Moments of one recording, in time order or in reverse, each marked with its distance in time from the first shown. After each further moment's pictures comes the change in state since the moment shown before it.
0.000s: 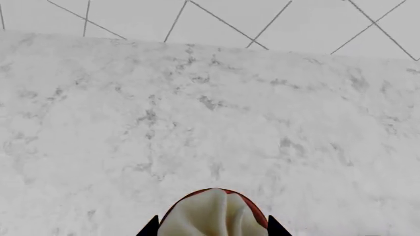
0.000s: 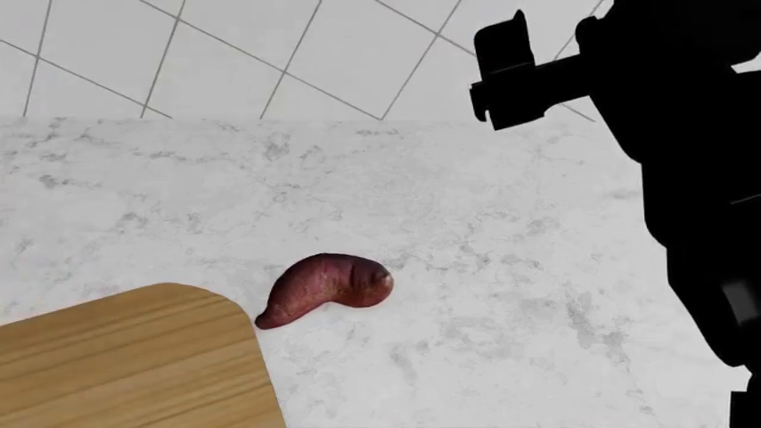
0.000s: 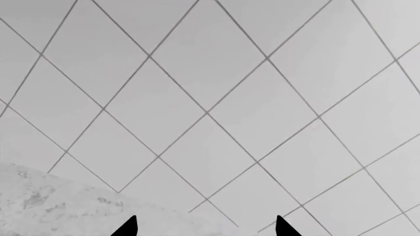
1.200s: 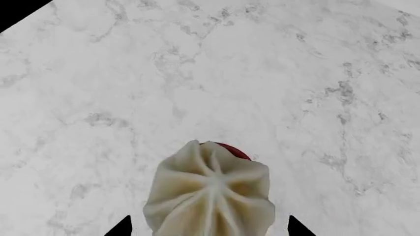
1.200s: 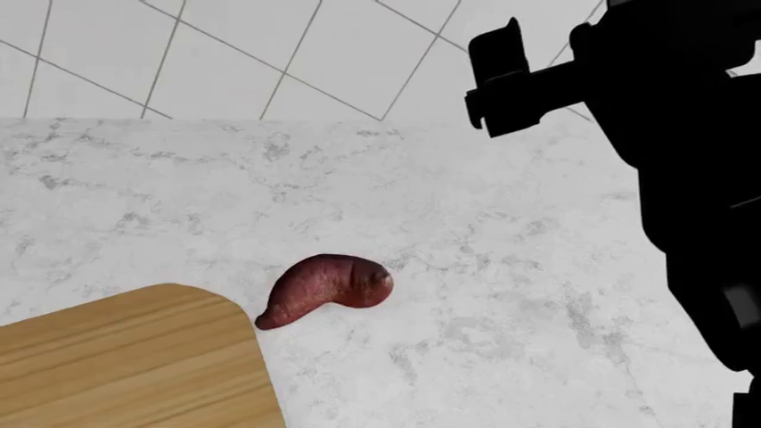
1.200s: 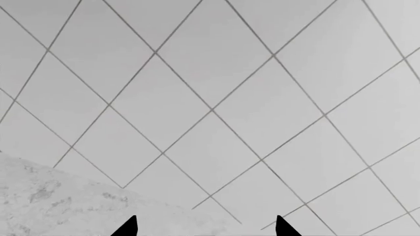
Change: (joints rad) left arm 0.172 -0.045 0.026 -0.364 0.242 0.274 0.147; right arm 0.001 0.007 -0.010 -0.008 0.026 0.012 0.008
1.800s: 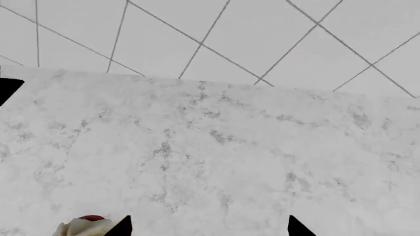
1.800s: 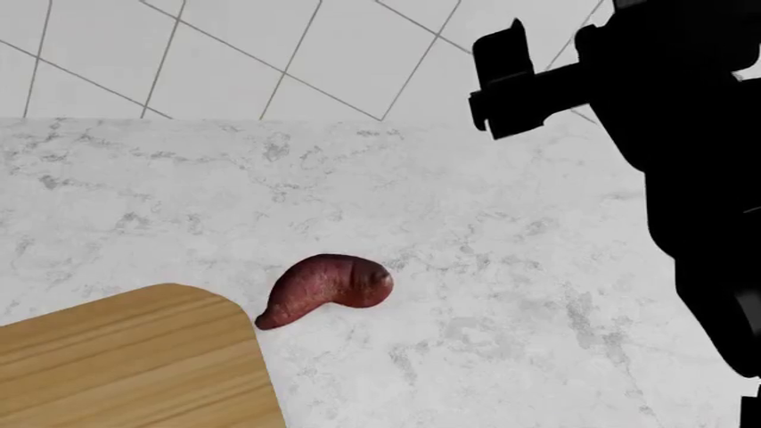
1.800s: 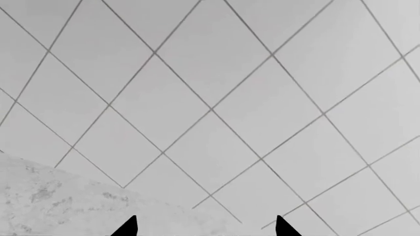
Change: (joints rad) left arm -0.233 0.050 -0.022 0.371 -0.189 -0.241 -0.146; right arm -0.006 0.010 0.010 -0.010 0.017 0.002 0.004
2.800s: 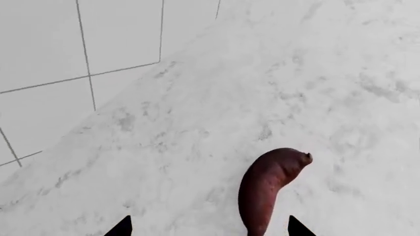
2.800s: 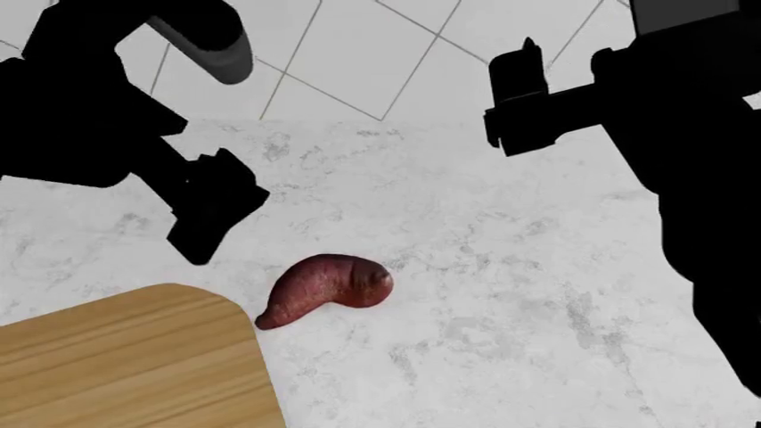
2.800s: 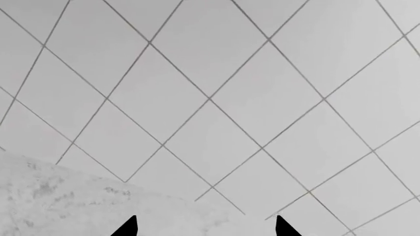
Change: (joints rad) left arm -0.325 0.476 0.393 -0.047 0.282 -0.143 0.673; right arm -0.061 0.028 0.037 -0.005 0.028 -0.039 -0.003
